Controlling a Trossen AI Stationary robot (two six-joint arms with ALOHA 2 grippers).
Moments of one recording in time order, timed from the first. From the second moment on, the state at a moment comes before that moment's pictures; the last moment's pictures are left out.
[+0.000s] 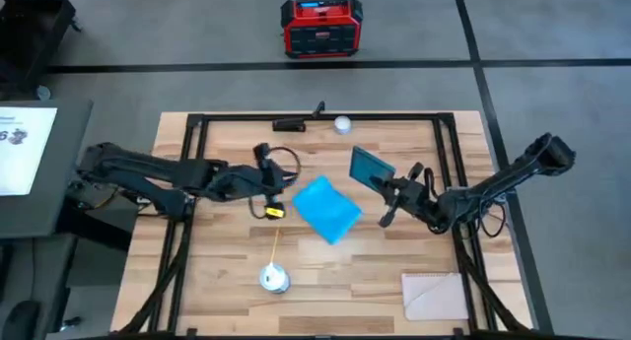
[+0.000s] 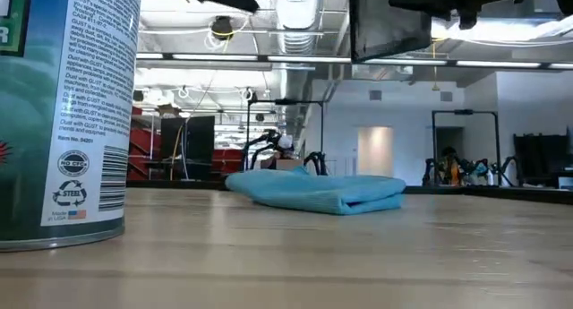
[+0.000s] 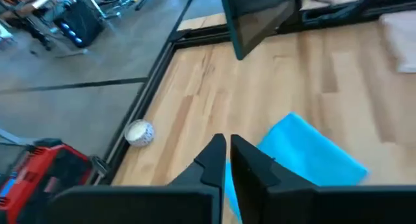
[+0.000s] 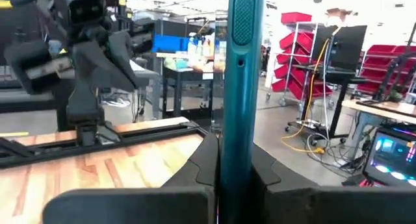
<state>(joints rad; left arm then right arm) -0.19 1.19 1.12 -0.46 -0.54 0.03 0.46 1.10 0.45 0.87 1.03 -0.24</state>
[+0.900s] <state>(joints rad) -0.53 1.04 1.11 -0.79 -0.70 -0.21 0.66 0.69 0.45 0.27 0.98 -0.05</state>
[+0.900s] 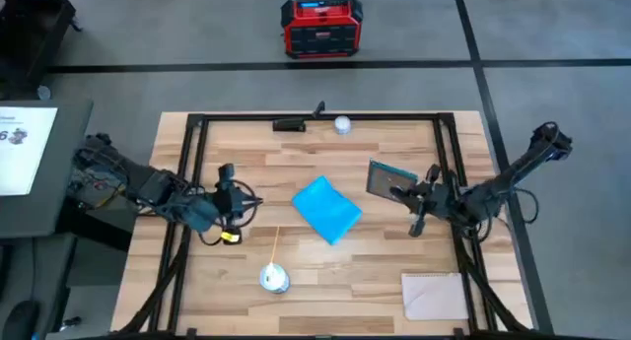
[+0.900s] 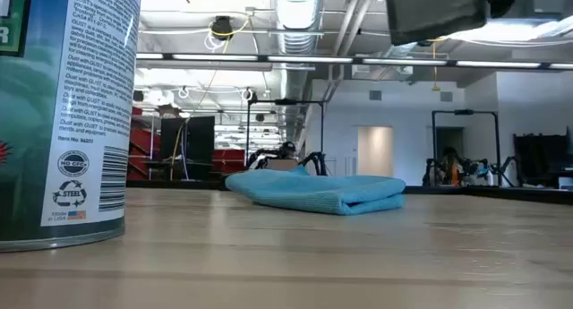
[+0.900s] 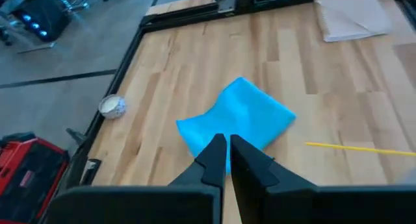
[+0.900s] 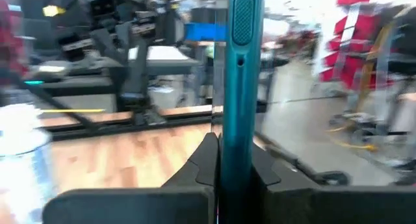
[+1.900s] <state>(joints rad) -0.63 0.75 0.59 -0.39 -0.34 -0.44 0.70 0.66 0.41 0.13 0.97 0.11</state>
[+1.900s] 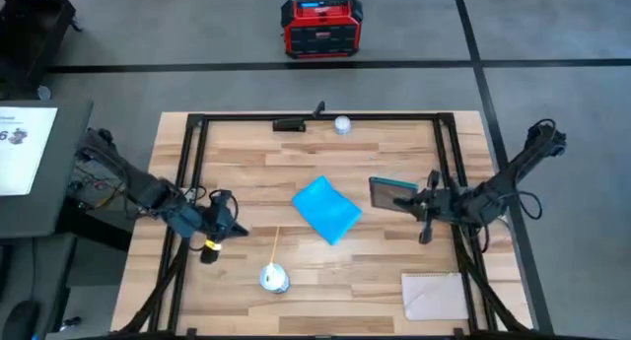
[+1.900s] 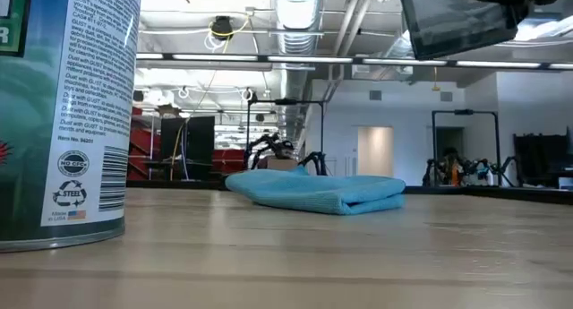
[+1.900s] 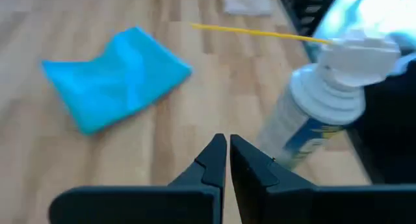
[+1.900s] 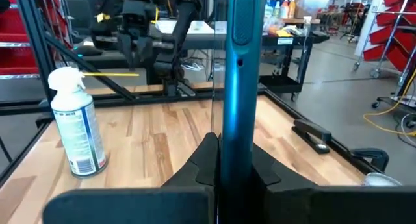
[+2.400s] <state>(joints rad) -0.72 1.03 0.44 0.03 -0.25 -0.70 0.69 0.75 0.38 0.24 0.97 0.15</state>
